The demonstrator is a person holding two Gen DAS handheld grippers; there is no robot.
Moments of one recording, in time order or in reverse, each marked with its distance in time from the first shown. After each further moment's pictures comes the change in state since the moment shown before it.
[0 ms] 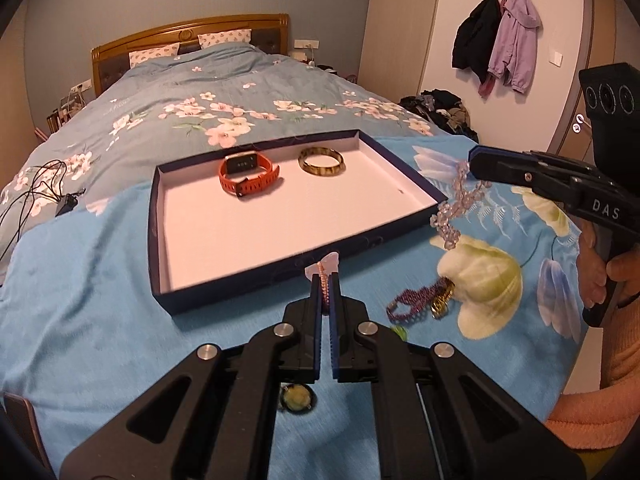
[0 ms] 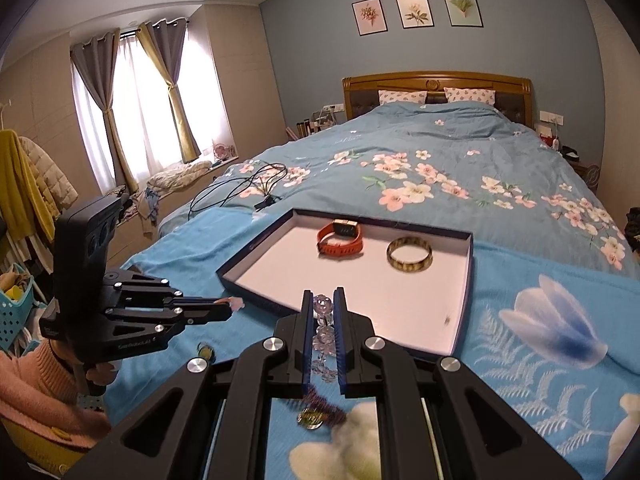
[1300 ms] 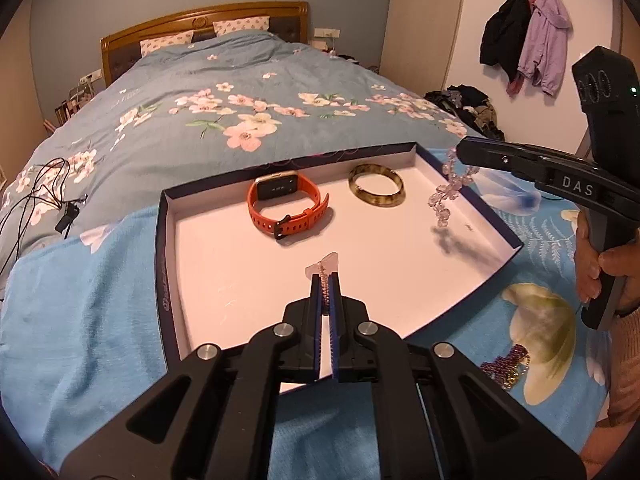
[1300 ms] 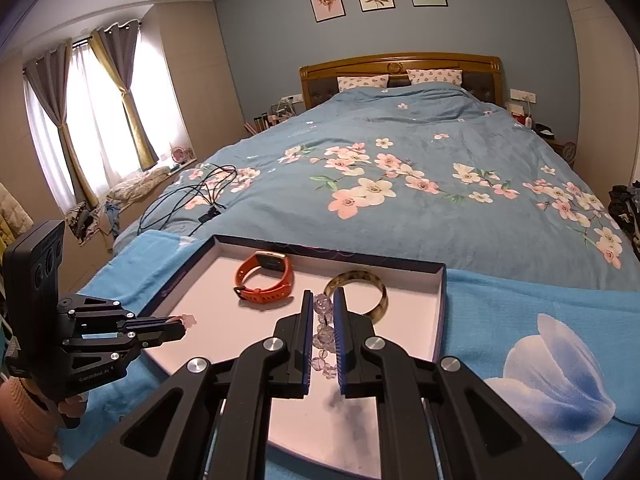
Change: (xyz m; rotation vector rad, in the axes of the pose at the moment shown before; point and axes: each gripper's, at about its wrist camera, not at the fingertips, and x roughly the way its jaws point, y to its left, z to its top) left arm 0.070 0.042 0.051 -0.035 0.054 0.057; right arm 0.085 -0.060 0.041 0.087 0.044 -0.111
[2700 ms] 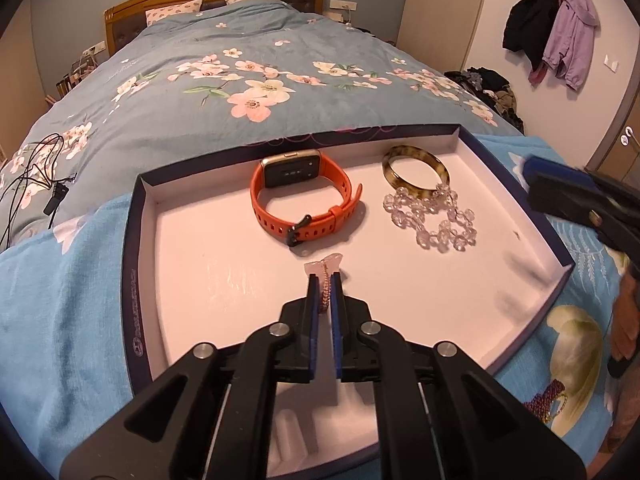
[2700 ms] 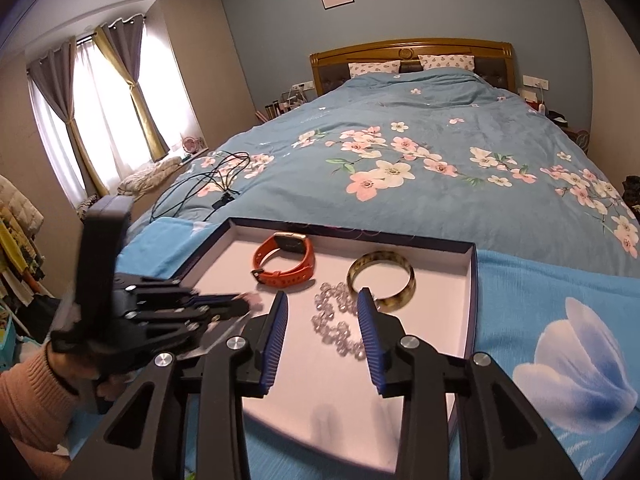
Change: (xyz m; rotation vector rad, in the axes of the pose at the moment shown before) left arm 0.069 0.015 0.025 -0.048 0.106 0.027; right arm 0.008 0.010 -0.008 0.011 0.045 0.067
